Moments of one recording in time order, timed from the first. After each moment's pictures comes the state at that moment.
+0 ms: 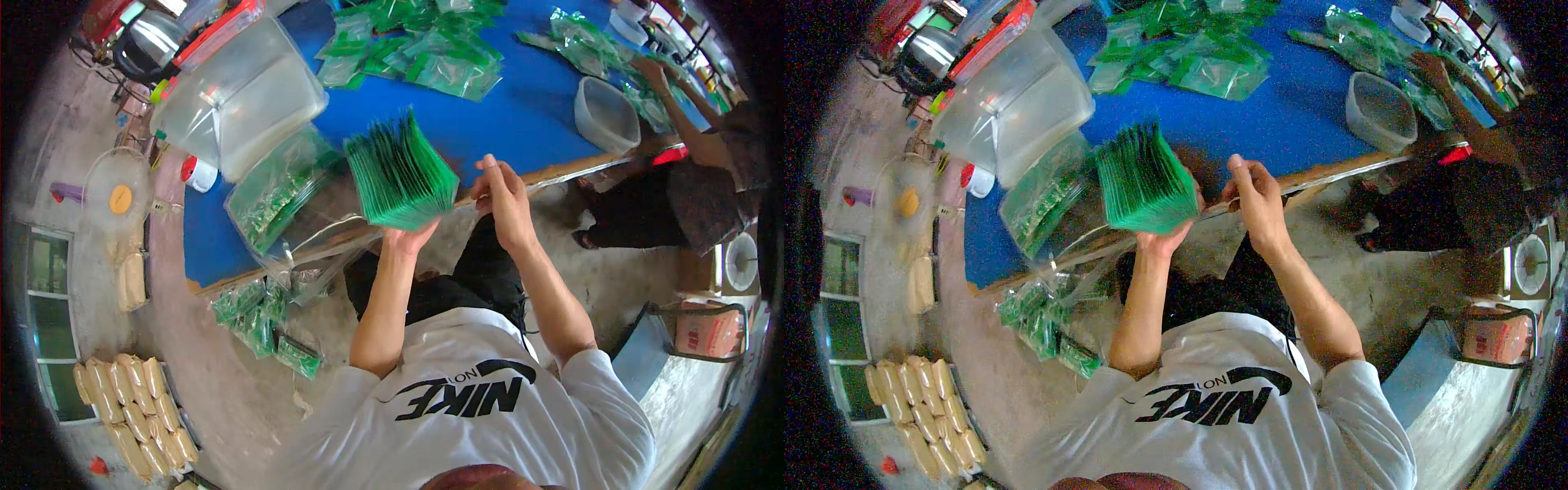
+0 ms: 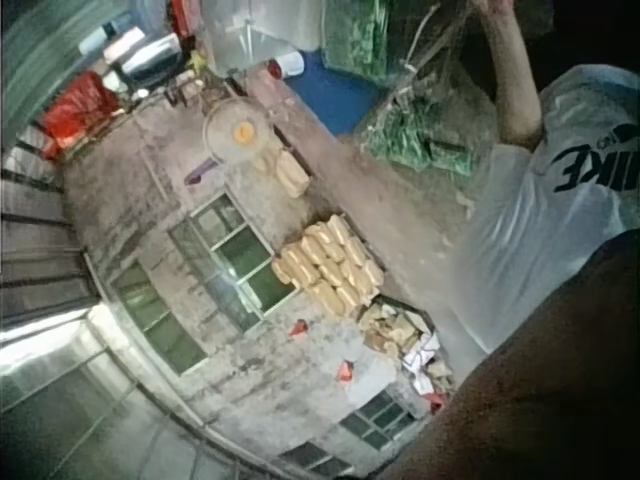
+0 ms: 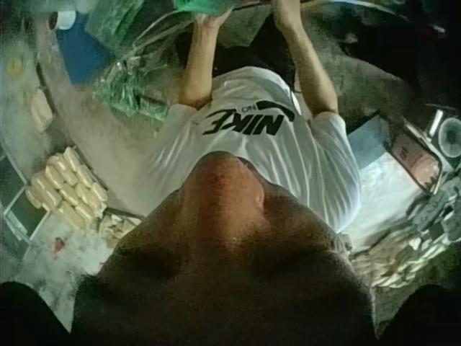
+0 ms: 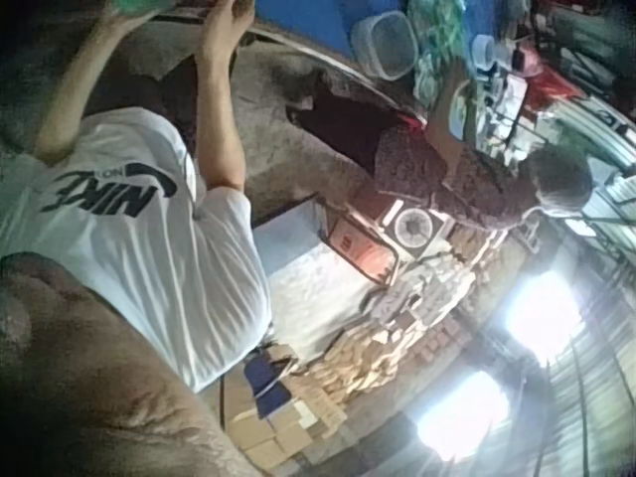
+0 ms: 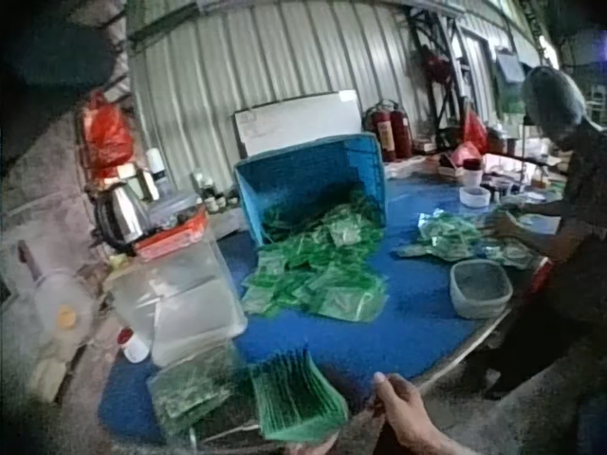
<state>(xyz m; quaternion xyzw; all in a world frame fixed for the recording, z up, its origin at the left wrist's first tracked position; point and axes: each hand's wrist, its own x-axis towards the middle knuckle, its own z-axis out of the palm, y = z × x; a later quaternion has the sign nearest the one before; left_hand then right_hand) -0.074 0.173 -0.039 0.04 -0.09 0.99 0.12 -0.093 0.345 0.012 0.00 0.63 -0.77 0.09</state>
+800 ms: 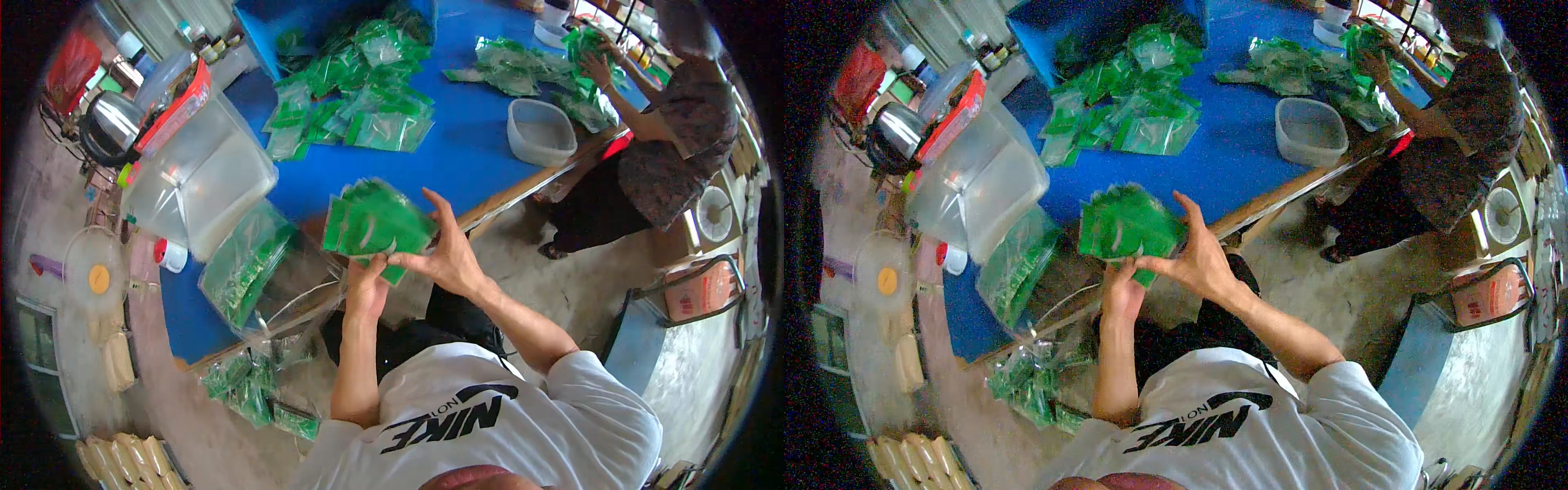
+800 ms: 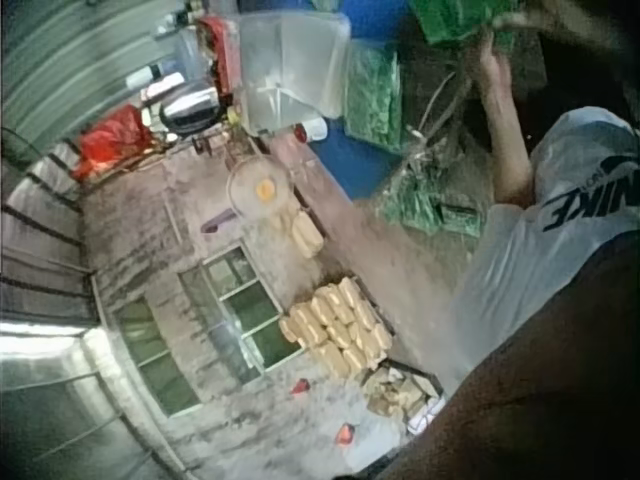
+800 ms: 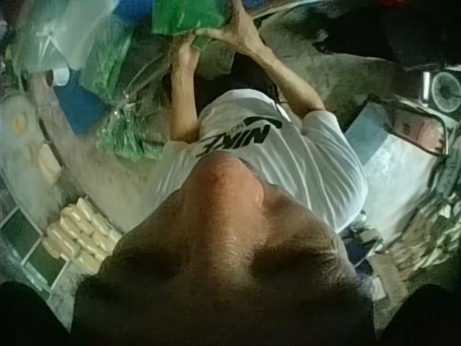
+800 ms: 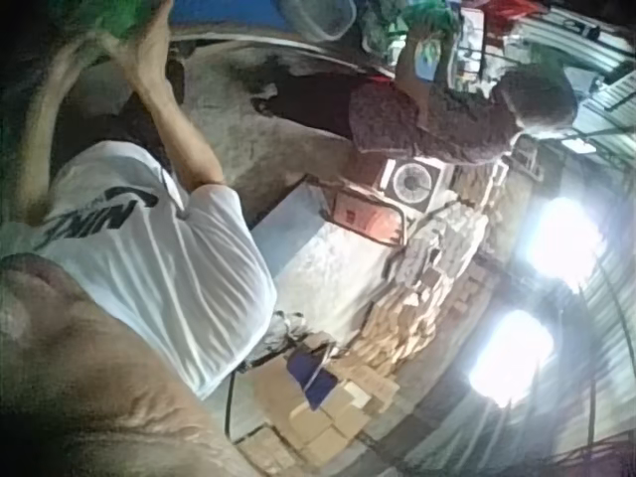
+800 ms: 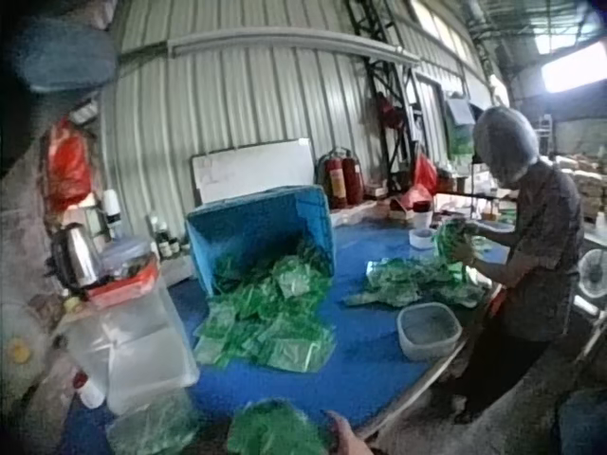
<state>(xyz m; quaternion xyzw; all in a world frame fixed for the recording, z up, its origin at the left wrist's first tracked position) -0.049 0.182 -0.036 0.00 0.43 0.90 -0.01 -0.078 0.352 0.025 -0.17 0.79 -0.58 -0.06</state>
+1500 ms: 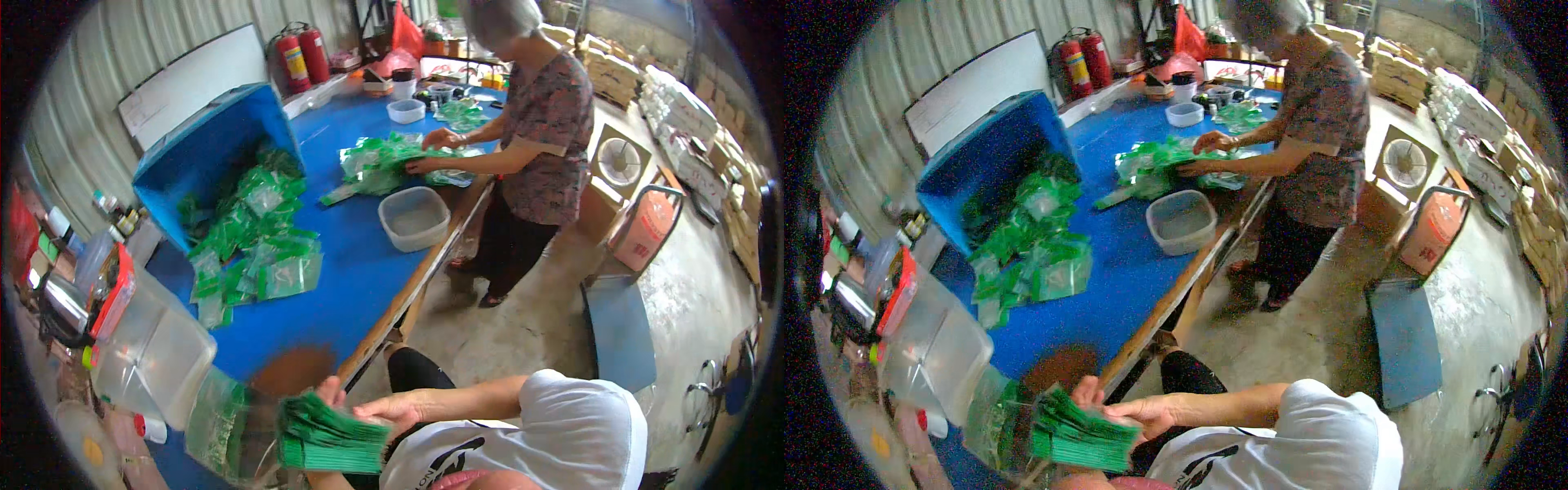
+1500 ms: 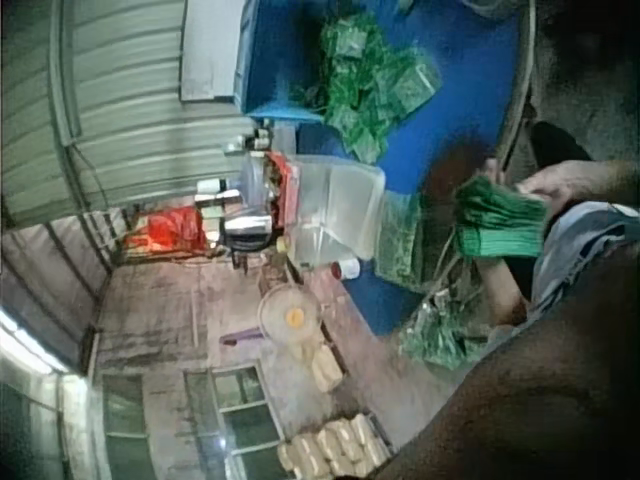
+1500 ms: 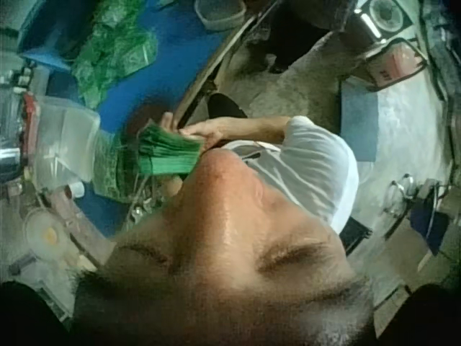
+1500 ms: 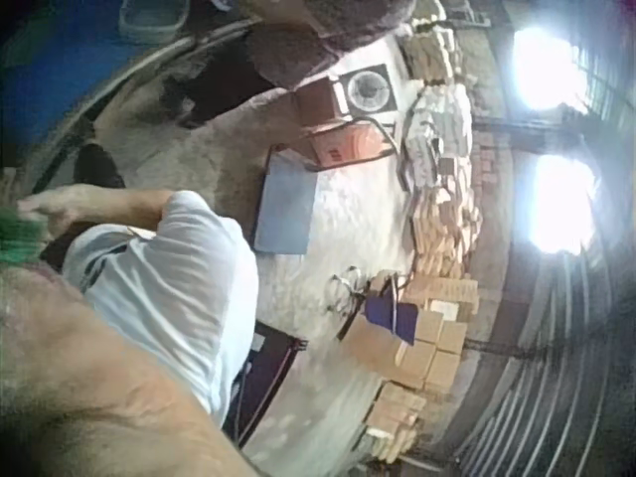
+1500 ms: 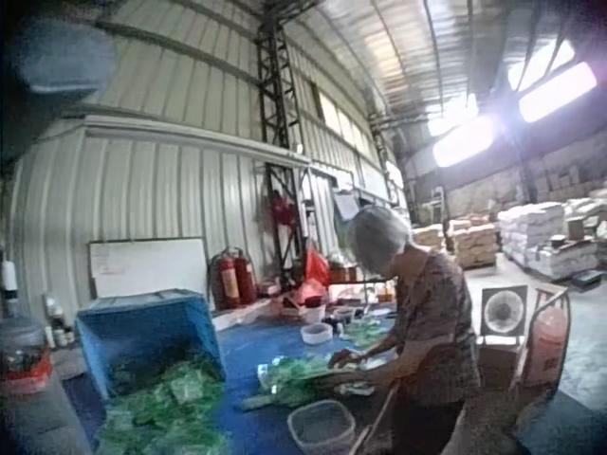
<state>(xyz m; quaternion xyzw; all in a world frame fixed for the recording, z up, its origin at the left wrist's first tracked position) -0.013 0.163 -0.027 0.09 0.50 0.86 0.06 -0.023 0.350 -0.040 -0.09 0.13 -0.79 0.60</state>
